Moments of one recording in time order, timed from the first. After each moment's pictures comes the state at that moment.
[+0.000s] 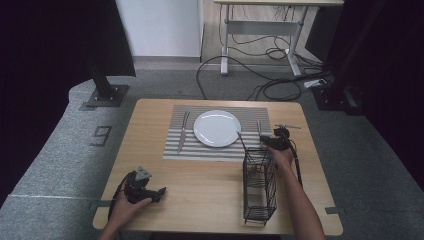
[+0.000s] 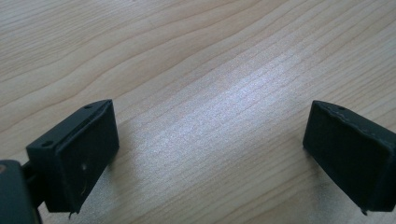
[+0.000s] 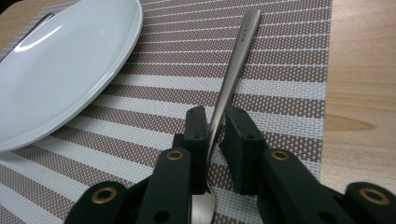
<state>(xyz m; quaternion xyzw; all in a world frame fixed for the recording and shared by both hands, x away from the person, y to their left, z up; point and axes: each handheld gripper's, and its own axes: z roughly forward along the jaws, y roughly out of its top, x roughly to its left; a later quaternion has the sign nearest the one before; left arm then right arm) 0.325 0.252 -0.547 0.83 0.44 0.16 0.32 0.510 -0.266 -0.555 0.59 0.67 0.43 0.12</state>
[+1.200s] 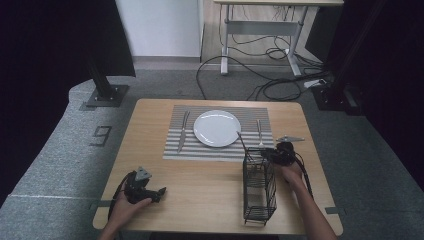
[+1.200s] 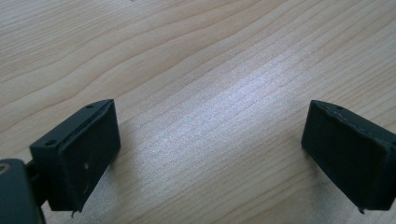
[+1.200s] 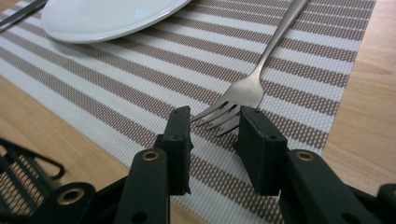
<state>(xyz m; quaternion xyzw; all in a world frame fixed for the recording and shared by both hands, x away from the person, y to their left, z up) 0.325 0.252 -0.547 0.83 0.43 0.16 0.32 0.449 -0.272 -0.549 0.48 0.75 0.42 0.14</state>
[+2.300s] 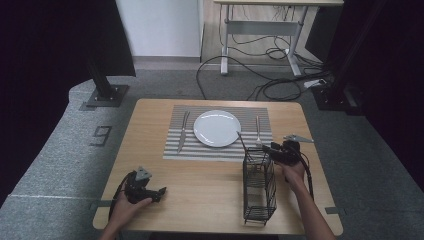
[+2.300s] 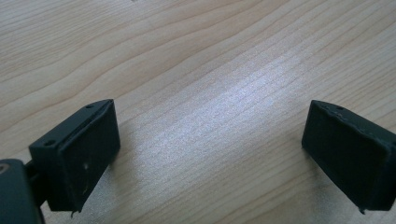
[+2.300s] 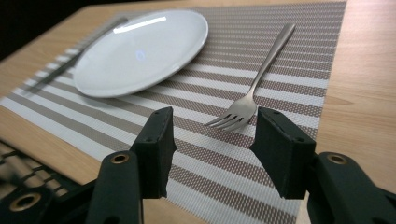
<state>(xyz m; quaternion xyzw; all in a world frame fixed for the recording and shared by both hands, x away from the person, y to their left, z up) 0.325 0.251 -0.547 0.82 0.44 0.16 0.32 0.430 -0.277 -0.522 0.51 0.69 0.48 0.16</state>
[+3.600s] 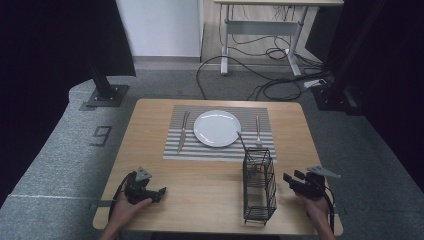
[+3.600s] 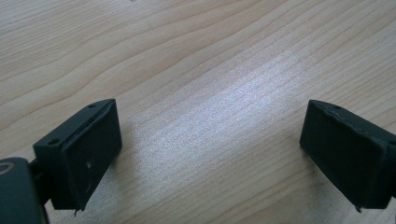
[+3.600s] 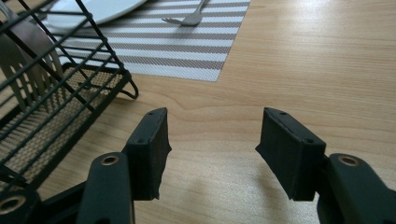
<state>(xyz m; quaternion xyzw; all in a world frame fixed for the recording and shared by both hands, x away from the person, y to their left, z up) 0.323 0.251 -0.547 0.82 0.44 0.17 0.32 0.323 -0.327 -0.543 0.55 0.68 0.44 0.20</state>
